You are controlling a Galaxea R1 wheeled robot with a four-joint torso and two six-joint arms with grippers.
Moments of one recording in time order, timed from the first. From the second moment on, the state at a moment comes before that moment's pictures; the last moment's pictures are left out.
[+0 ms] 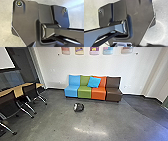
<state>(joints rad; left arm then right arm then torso) 1.50 2.95 -2.54 0.00 -0.10 0.00 -1.51 2.82 -2.41 0.09 0.02 0.02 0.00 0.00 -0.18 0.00</state>
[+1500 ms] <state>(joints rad) 1.50 2.95 -2.54 0.00 -0.10 0.00 -1.51 2.82 -2.42 0.09 0.02 0.02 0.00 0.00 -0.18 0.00</state>
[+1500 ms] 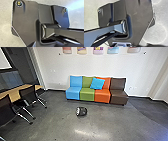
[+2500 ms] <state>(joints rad) 1.50 2.95 -2.54 0.00 -0.10 0.00 -1.51 2.83 -2.42 0.09 0.02 0.02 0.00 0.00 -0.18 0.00</state>
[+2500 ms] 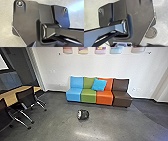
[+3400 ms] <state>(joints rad) 1.50 2.95 -2.54 0.00 -0.10 0.00 -1.51 2.82 -2.42 0.09 0.02 0.02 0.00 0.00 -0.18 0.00</state>
